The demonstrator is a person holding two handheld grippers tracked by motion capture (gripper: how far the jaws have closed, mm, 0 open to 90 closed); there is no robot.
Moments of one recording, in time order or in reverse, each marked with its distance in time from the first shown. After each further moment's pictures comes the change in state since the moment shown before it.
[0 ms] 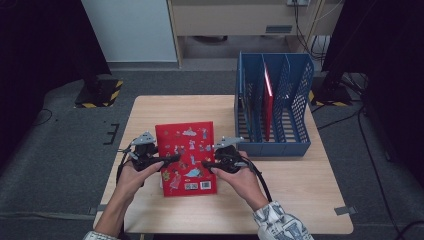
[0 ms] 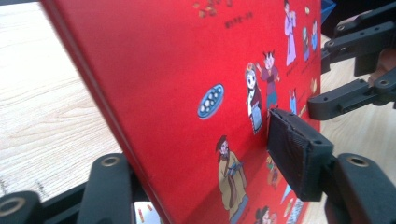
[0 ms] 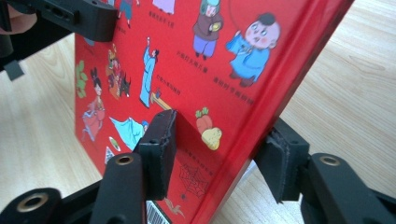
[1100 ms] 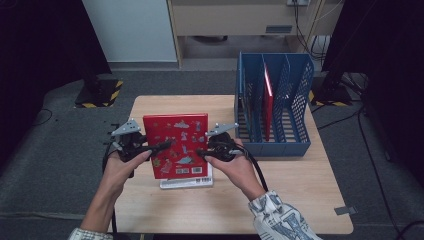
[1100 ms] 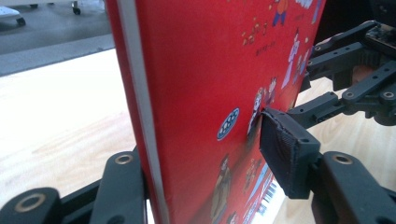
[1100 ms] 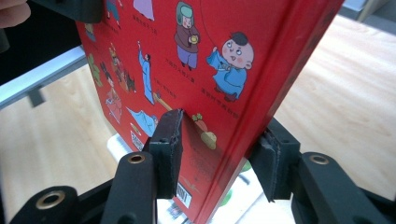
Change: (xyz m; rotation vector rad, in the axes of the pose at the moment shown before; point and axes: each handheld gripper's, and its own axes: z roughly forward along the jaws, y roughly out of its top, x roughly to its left) left arm 0.001 0.041 -0.038 -0.097 0.009 0.051; right arm 0.009 0.048 -0.014 -0.031 0.005 -0.043
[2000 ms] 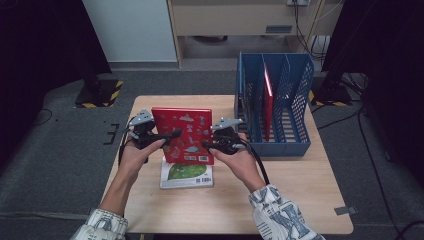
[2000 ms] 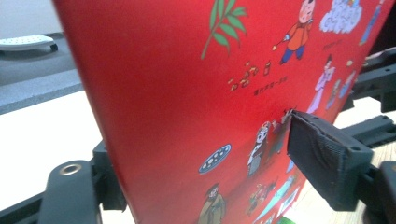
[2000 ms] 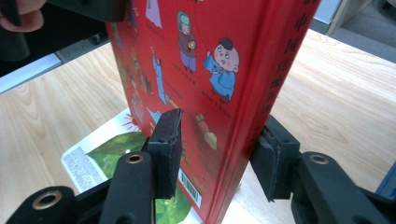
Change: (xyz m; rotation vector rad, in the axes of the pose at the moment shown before) left arm 0.019 0.005 0.046 -0.082 0.092 0.031; right arm -0.027 -0.002 0.010 -0.038 -0.069 -0.010
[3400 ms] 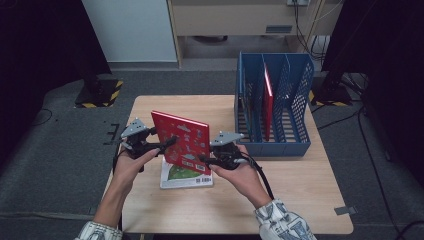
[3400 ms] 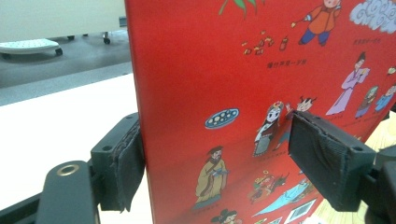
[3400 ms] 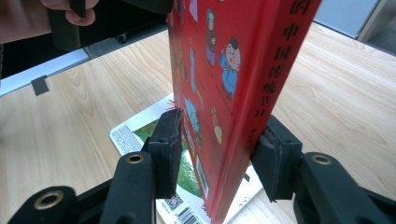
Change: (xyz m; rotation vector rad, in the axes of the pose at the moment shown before) left arm -0.008 -0.020 -0.023 -0.040 0.005 -0.010; right arm 0.032 -0.020 -0.022 -0.034 0.079 -0.063
